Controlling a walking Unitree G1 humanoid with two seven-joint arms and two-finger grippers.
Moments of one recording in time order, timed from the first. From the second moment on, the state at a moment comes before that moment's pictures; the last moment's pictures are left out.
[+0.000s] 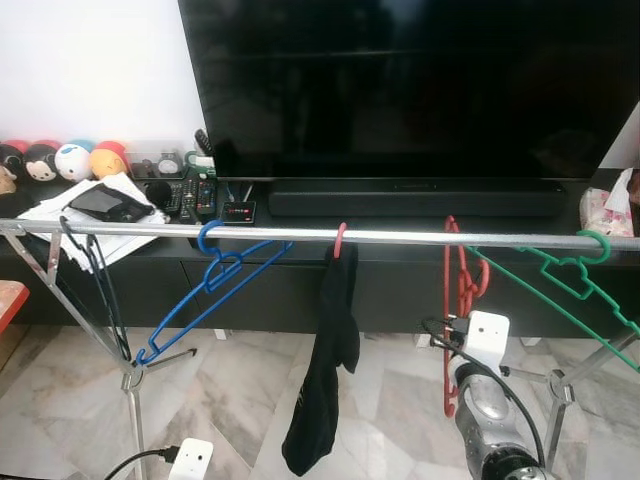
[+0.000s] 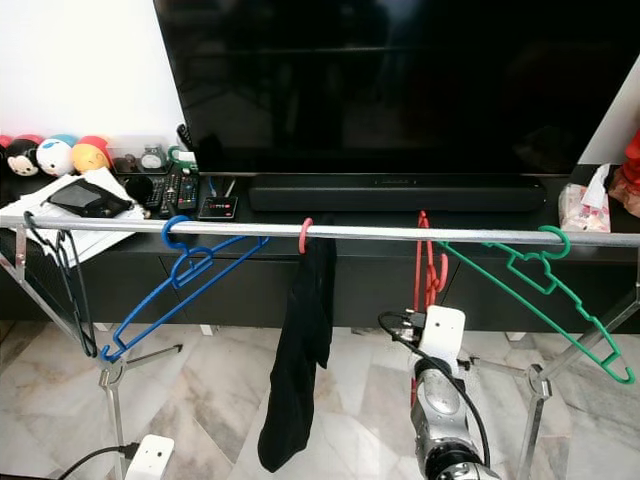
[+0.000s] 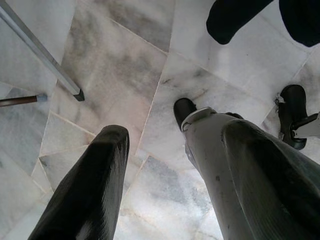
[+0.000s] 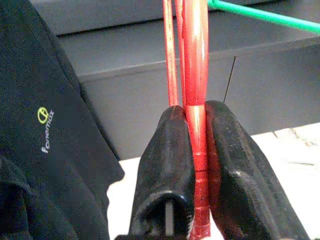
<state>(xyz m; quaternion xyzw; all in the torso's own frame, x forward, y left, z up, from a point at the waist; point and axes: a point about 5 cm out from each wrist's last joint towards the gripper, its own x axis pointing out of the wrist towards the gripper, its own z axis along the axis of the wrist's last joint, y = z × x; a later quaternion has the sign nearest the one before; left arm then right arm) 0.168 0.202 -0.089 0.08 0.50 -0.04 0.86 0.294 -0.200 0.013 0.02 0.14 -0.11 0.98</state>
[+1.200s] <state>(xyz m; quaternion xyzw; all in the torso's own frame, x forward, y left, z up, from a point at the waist) 0.169 0.201 -0.089 0.08 0.49 -0.04 0.86 0.331 -0.190 0.038 -0.06 0.19 -0.04 0.98</state>
